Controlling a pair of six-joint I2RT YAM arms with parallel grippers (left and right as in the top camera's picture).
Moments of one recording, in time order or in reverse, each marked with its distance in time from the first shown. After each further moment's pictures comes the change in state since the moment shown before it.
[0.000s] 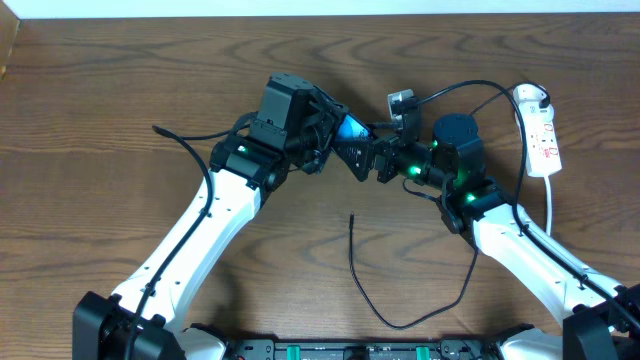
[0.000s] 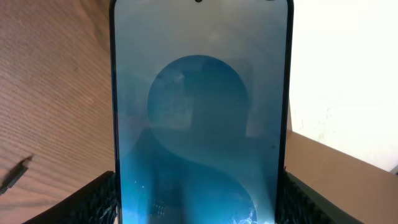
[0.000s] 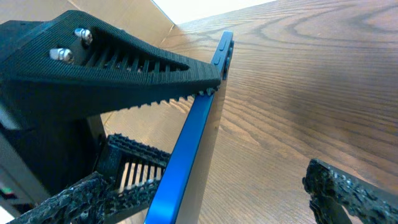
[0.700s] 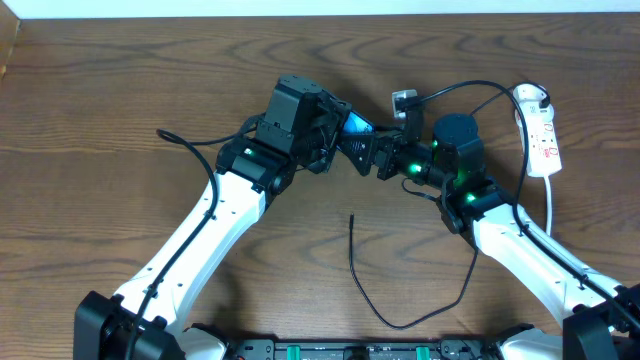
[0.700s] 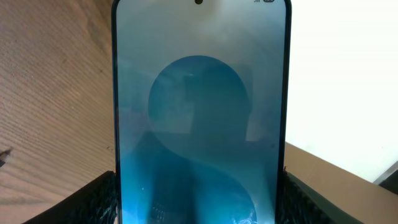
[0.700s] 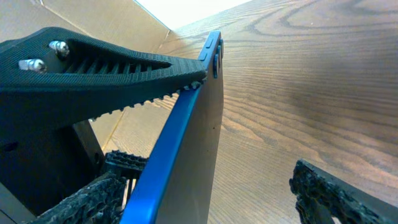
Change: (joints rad) left arm -0.032 0.000 0.000 0.026 -0.053 -0.092; right arm 0.000 0.000 0.000 -0.005 0.018 0.108
